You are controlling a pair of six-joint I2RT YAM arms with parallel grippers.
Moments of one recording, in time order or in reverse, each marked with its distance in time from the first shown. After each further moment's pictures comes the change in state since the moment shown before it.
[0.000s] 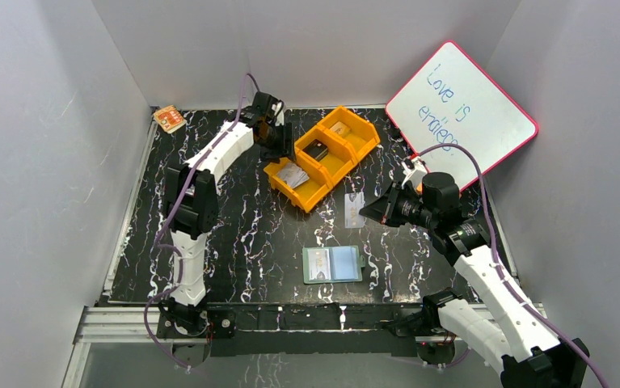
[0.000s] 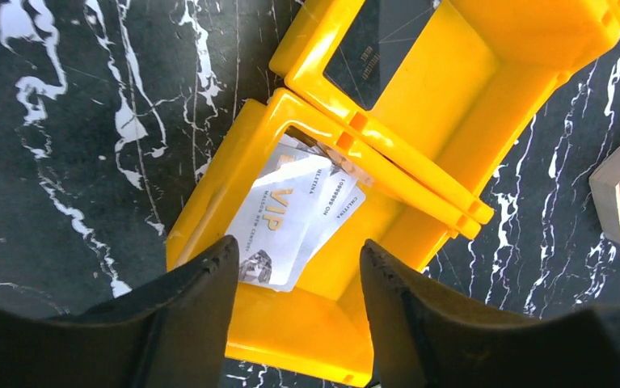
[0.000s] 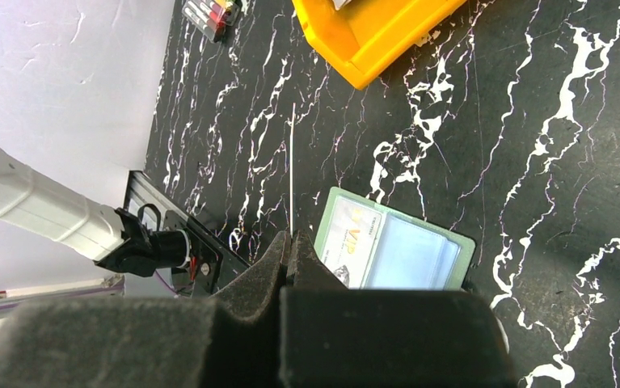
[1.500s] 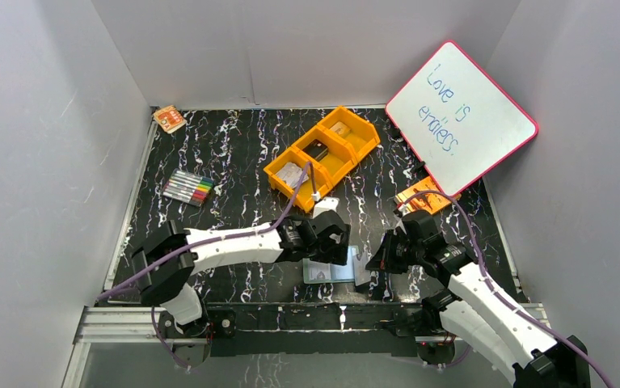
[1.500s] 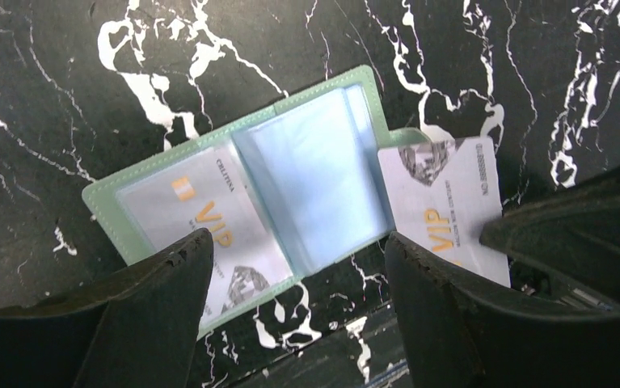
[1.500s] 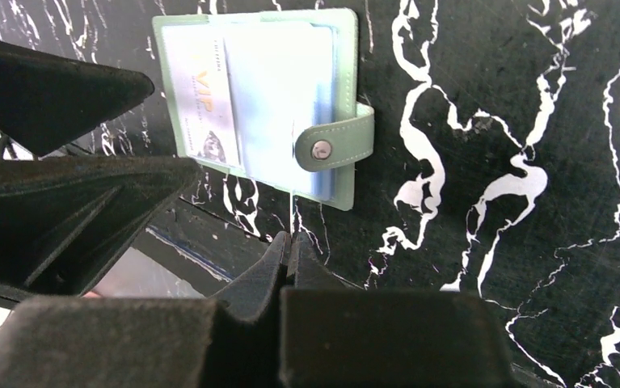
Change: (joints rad) left arm -0.784 -0.563 -0.864 0.389 -0.422 -0.492; right arm 0.125 -0.096 -0.278 -0.239 0.102 0.077
